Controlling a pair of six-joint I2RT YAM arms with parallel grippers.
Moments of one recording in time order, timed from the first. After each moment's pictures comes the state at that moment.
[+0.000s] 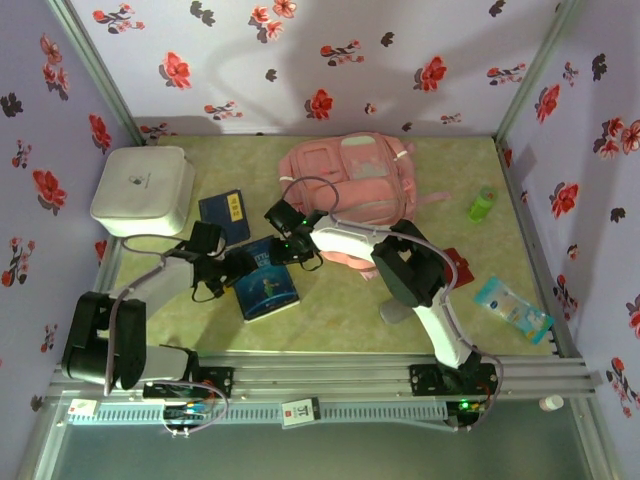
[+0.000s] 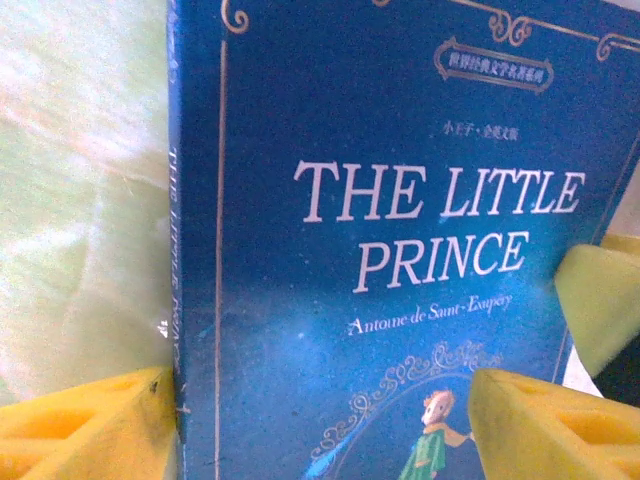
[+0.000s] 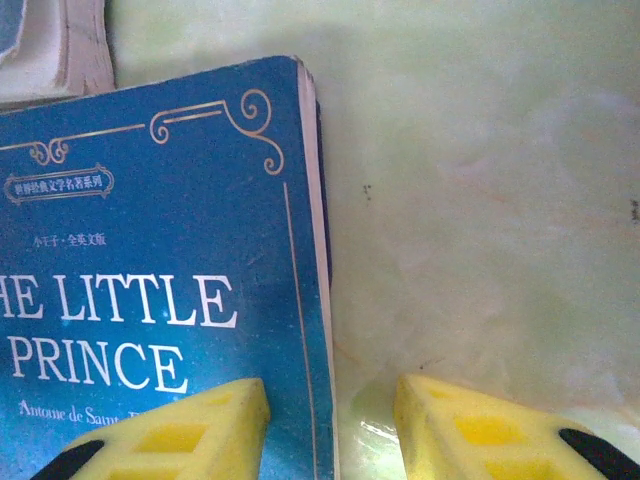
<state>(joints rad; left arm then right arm) -0.26 1.33 0.62 -0.44 0.28 -0.78 0.91 2.20 1.64 -0.57 -0.10 0.61</state>
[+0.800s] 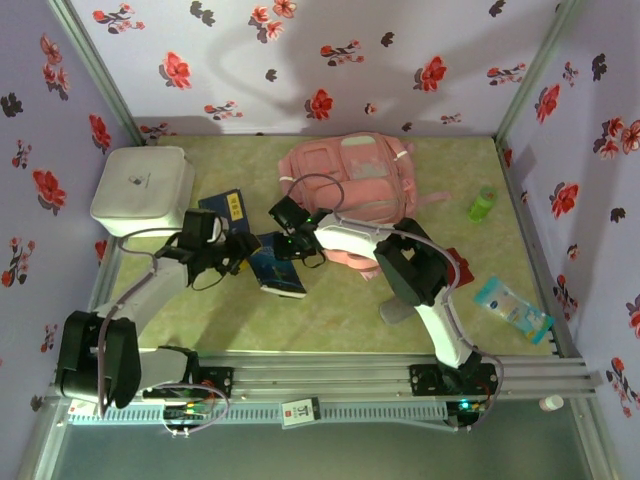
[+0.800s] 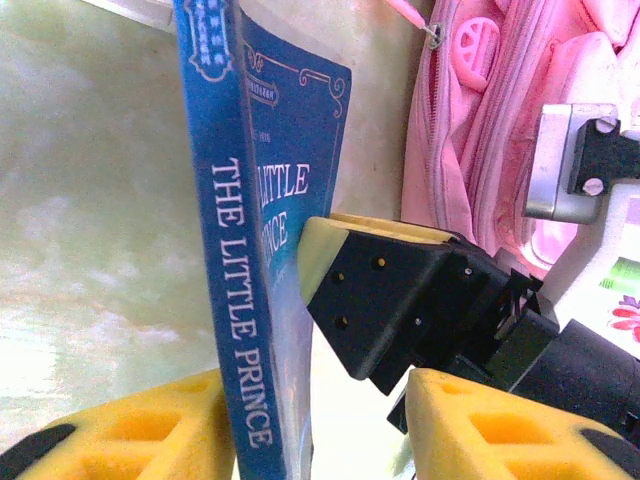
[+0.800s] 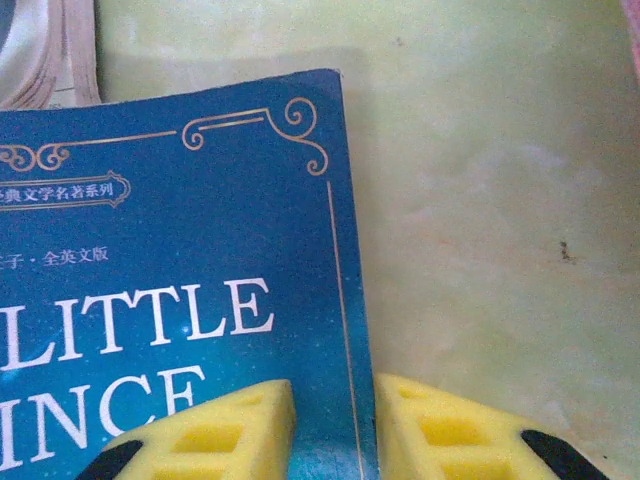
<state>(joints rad) -0.26 1.25 0.67 -0.31 0.47 -0.97 0.89 2.19 1.61 -0.52 -0.11 0.64</state>
